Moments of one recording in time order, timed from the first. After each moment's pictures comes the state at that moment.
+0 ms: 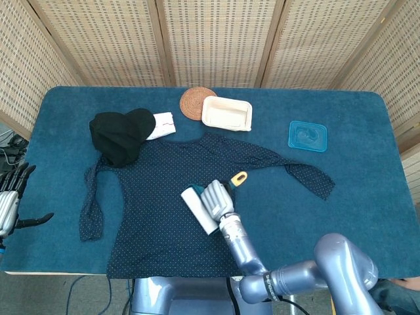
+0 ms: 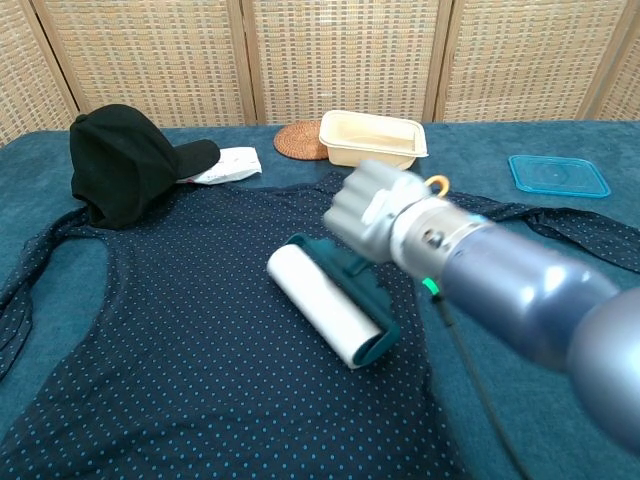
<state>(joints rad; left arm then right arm) -0.19 -1.06 -0.09 -1.63 1.34 1.30 -0.07 1.15 -1.83 0.07 -1.54 -0.56 1.32 -1.56</state>
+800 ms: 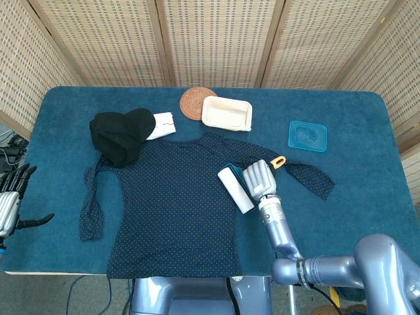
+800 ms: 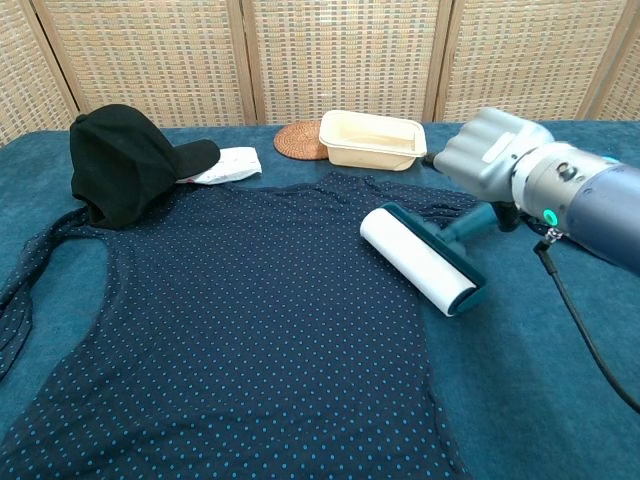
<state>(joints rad) -0.19 -1.06 -0.08 -1.64 1.35 1.31 -0.07 1.01 -1.64 0.05 -1.53 -0.63 1.30 -1.35</state>
